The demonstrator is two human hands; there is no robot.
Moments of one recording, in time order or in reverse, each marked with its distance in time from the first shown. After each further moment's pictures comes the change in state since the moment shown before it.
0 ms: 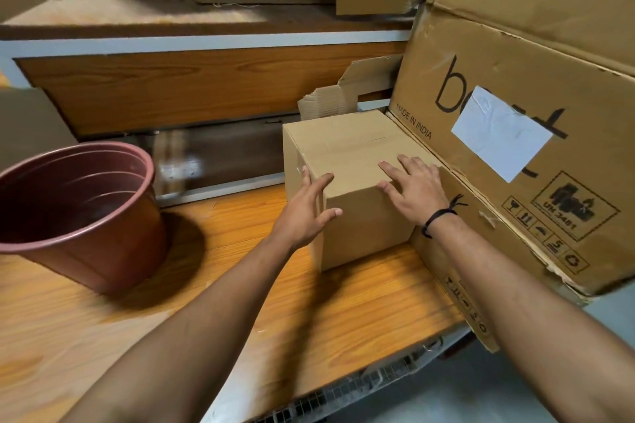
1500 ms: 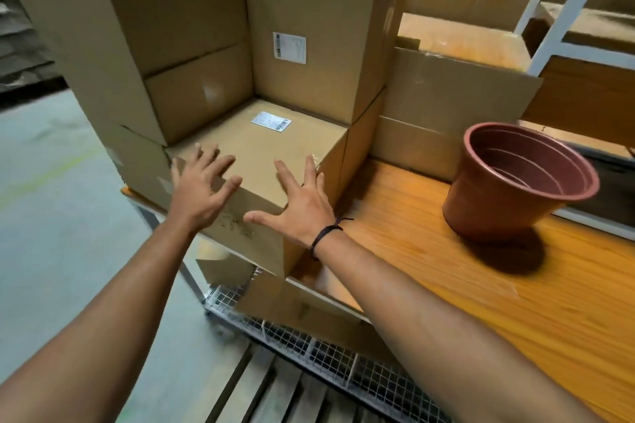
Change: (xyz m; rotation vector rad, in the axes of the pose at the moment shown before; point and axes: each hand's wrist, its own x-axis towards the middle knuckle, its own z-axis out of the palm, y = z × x) left_hand -0.650 -0.363 -0.476 0.542 0.773 -0.611; right_hand -0.327 -0.830 0.009 0.592 -0.352 -0.812
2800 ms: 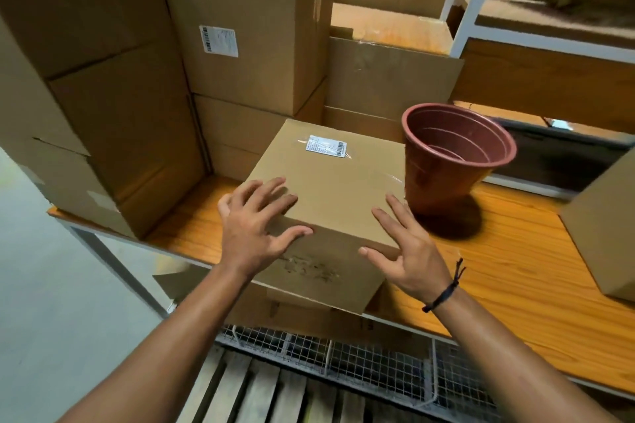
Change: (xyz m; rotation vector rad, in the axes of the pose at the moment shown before) left_hand -0.061 0.147 0.066 -0.160 0.192 0.408; right_hand -0.156 0.170 -0.091 -0.022 0.323 -0.045
